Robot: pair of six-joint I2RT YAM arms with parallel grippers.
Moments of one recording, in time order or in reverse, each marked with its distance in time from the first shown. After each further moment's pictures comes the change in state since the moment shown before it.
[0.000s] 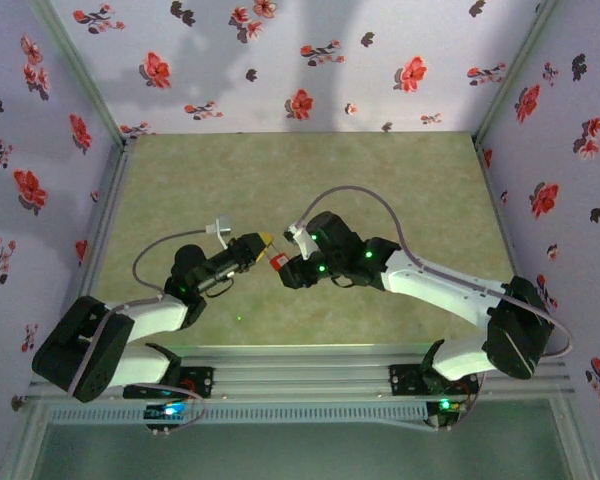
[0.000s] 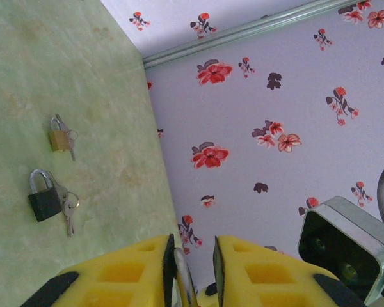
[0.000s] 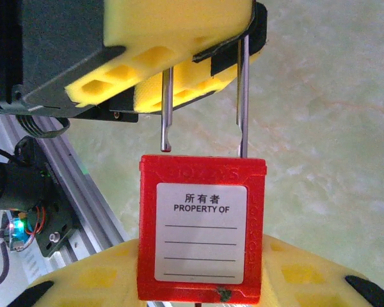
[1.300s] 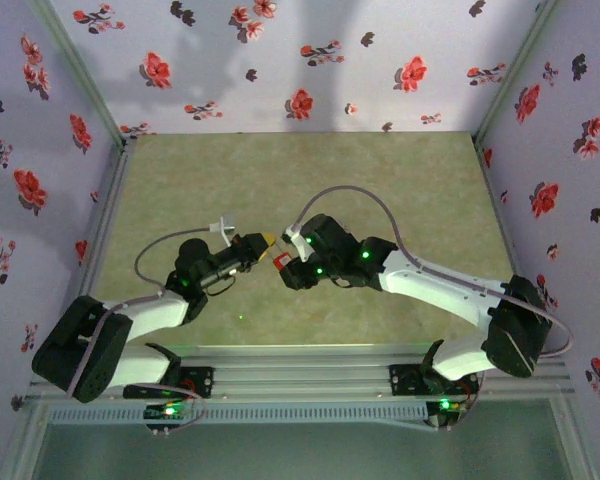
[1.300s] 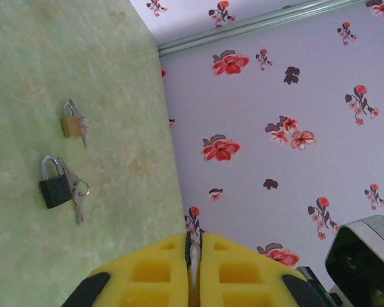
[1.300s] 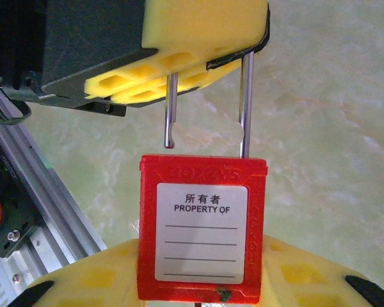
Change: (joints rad) left arm 0.000 -0.002 0.049 -0.129 0.015 -0.001; right arm 0.034 0.010 0.043 -0.085 0.122 -0.045
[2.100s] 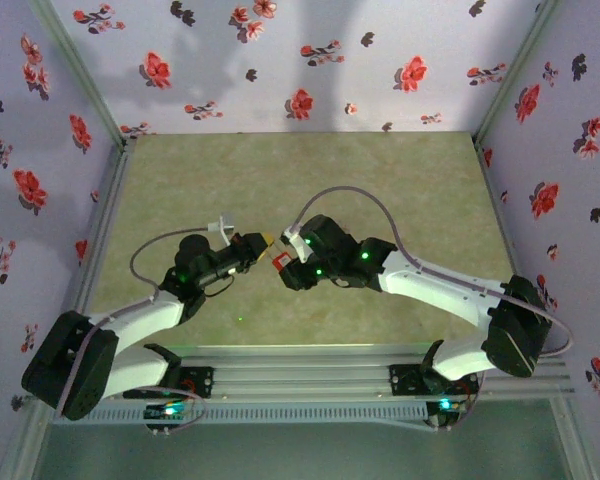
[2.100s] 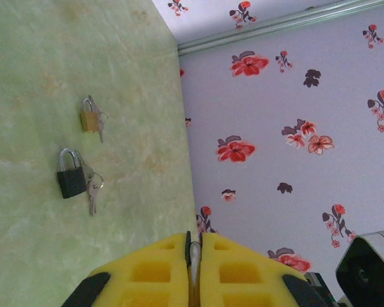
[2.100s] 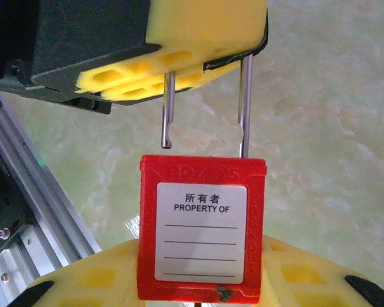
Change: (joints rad) left arm -0.006 -0.099 0.040 -0.217 -0.035 0.024; right arm 0.007 0.000 0.000 0.006 0.018 -0.033
